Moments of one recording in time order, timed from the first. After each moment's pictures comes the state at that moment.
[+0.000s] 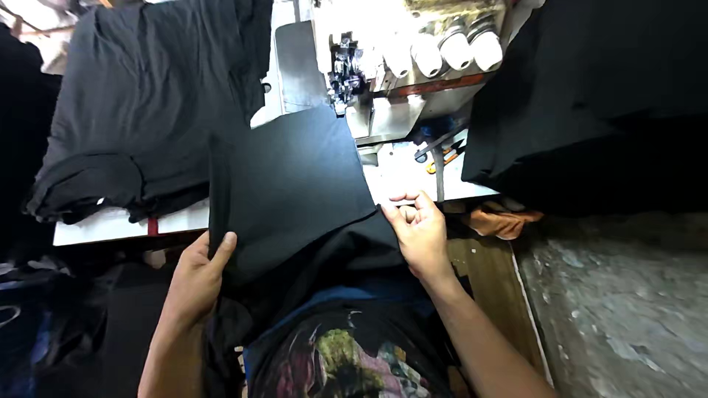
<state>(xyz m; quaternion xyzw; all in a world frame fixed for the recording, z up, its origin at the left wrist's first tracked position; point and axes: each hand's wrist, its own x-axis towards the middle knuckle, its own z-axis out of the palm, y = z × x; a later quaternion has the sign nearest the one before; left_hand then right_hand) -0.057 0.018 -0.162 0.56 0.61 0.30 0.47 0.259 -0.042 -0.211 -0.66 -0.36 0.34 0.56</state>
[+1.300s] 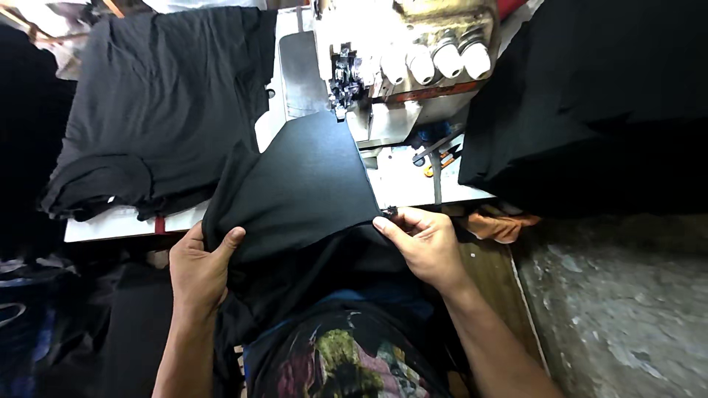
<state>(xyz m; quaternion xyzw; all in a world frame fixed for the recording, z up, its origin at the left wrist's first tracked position) -0.041 0.016 -0.160 0.57 0.57 0.45 0.39 0.265 -0.052 -0.177 -0.62 -0.48 0.35 0.51</state>
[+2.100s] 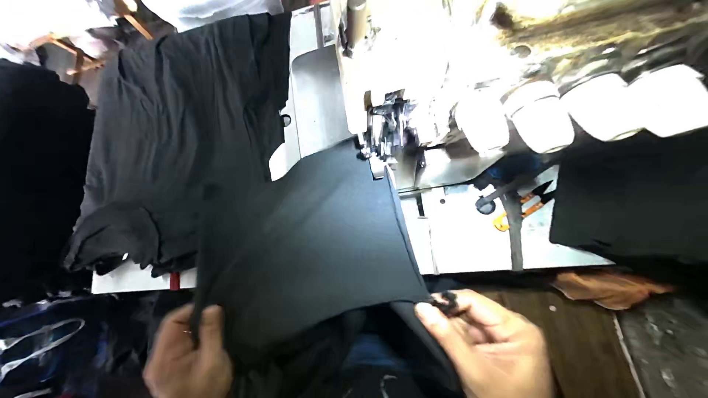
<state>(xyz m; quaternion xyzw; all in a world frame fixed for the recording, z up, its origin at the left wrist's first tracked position) -0.042 0.032 -0.162 0.64 0.64 0.40 0.16 0.251 -0.029 -0.168 -0.62 -0.39 0.41 0.55</state>
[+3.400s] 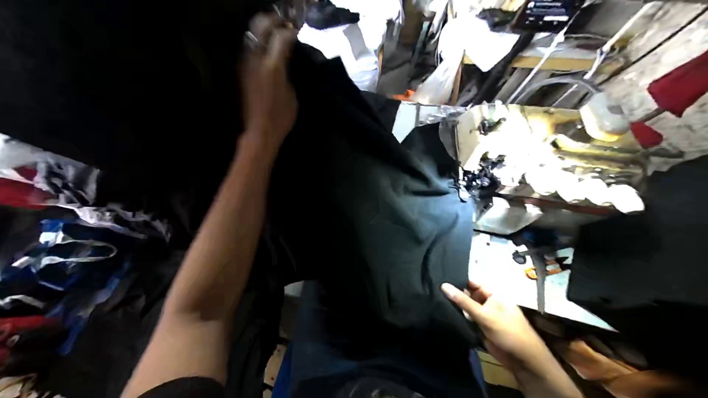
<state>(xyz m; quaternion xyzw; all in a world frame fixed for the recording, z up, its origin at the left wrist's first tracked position) -0.113 0.242 -0.009 0.73 0.56 0.37 -0.12 0.226 -0.014 -0.164 -0.58 -0.41 0.55 0.45</state>
